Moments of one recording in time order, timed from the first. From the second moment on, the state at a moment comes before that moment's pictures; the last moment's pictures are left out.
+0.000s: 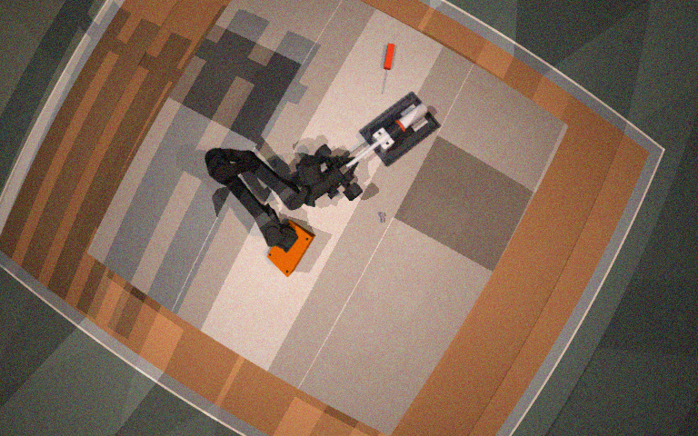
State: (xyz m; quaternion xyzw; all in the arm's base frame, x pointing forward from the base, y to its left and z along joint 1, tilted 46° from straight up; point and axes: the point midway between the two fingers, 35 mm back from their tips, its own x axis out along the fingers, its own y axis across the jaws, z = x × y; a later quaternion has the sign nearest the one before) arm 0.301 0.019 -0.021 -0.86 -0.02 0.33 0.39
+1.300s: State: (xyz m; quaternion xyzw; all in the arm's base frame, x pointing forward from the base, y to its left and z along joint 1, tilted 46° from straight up) arm 0.296 0.020 -0.020 -0.86 -0.02 0.33 0.39
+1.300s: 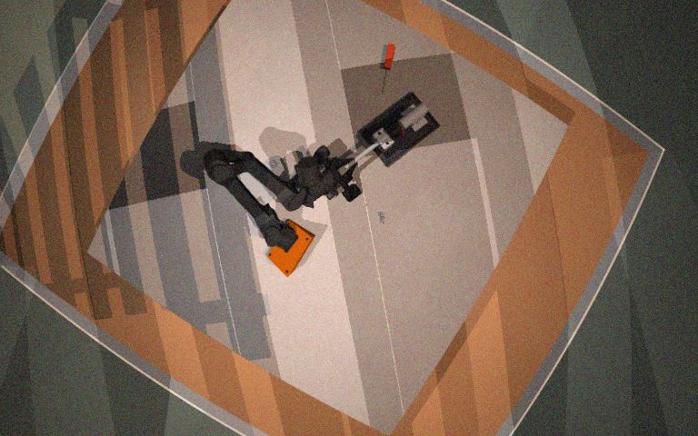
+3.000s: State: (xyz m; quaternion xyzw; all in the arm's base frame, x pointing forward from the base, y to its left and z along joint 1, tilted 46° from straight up) arm 0.302 0.020 -0.022 -0.86 -0.02 0.33 0.39
